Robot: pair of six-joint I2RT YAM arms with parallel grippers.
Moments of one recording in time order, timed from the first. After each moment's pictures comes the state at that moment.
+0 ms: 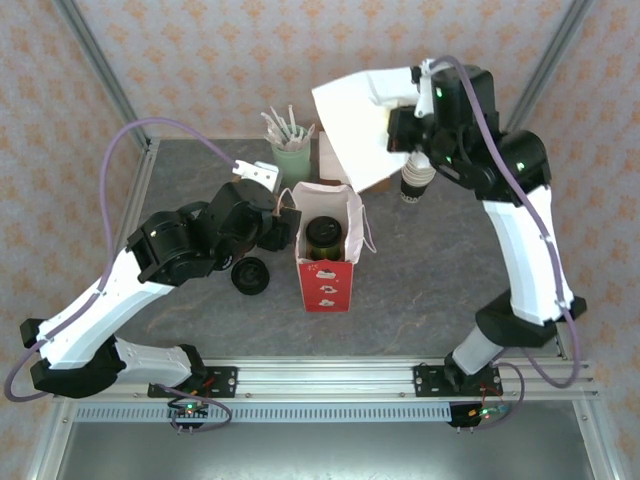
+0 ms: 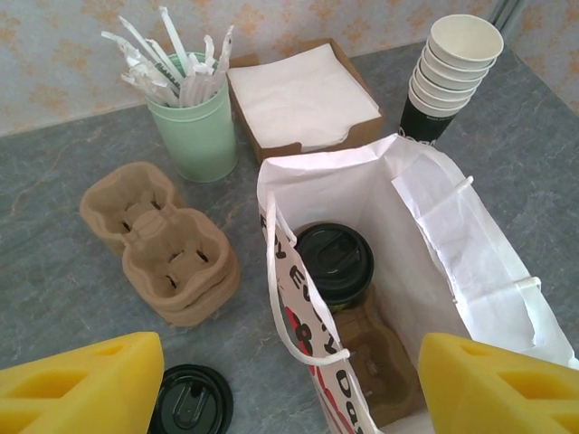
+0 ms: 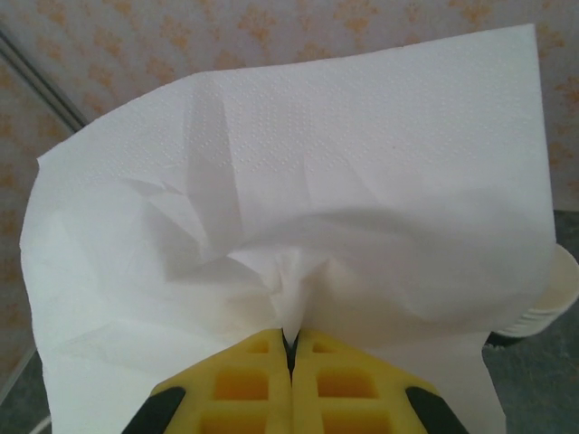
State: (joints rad) left arm -0.93 1.25 1.72 -1.19 -0.51 -0.46; right arm 0.59 1.59 2.41 -1.30 0.17 0.33
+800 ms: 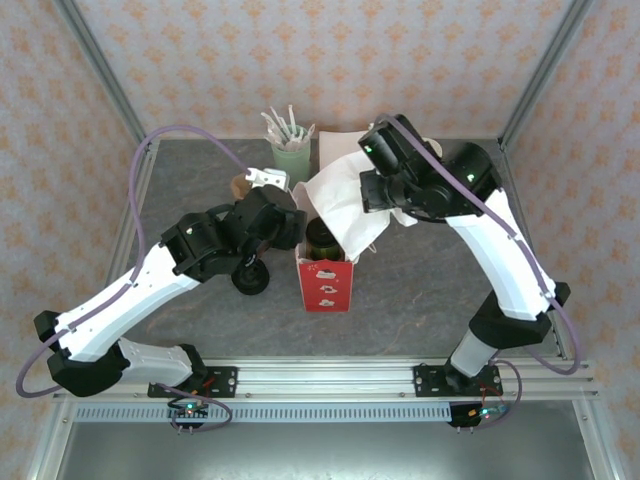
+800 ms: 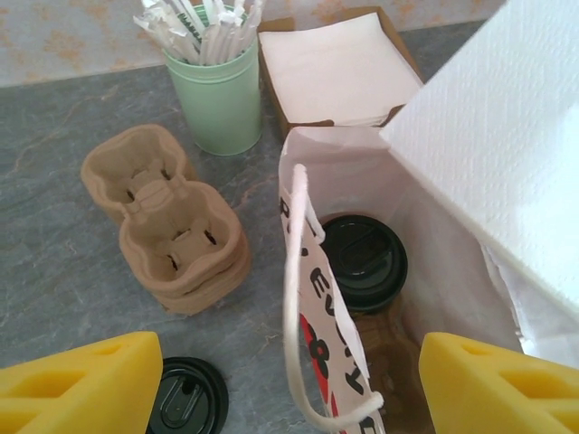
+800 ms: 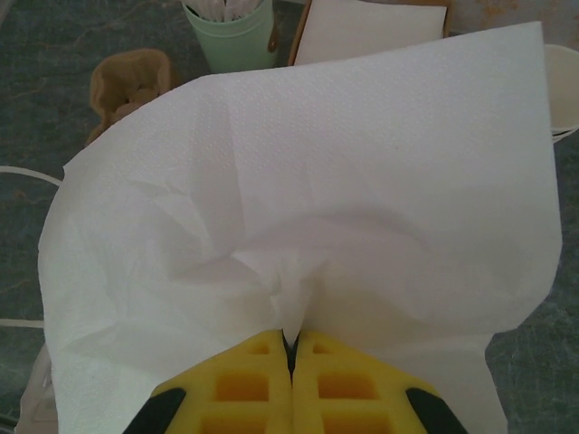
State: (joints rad) left arm -0.89 1.28 1.56 -1.08 -0.55 -0.55; right arm 0.84 1.66 2.37 -1.64 0.34 0.47
